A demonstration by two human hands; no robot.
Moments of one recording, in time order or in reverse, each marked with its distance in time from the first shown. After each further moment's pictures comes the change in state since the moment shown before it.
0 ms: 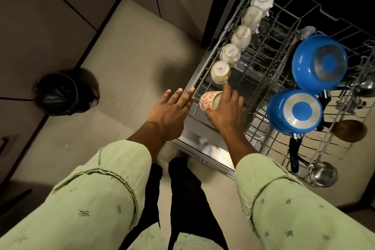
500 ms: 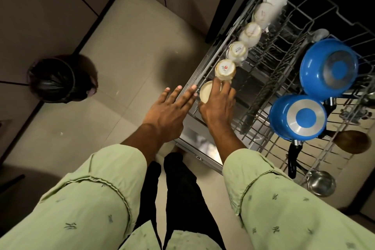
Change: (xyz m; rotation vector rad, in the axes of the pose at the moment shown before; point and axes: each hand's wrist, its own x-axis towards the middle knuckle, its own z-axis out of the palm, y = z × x) left_hand 0.003 0.001 0.018 -0.088 0.053 -0.062; right_hand 0.018 -0.027 0.024 -0.086 0.116 -0.101
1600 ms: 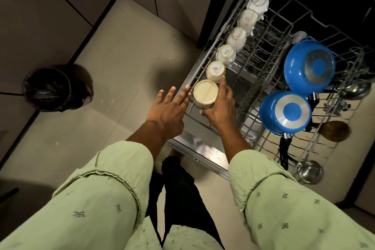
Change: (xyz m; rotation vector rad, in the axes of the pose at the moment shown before) left_hand -0.001 0.011 -0.016 -0.085 -0.092 -0.046; right_hand -0.013 0.028 -0.029 0.322 -0.176 0.126
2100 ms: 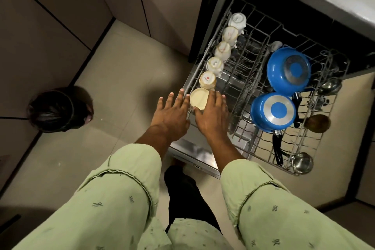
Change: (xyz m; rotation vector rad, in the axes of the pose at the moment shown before) left_hand -0.017 0.006 -0.019 -0.095 0.101 -0.018; right_hand -0.049 -0.038 -0.018 -0.130 0.119 -0.015
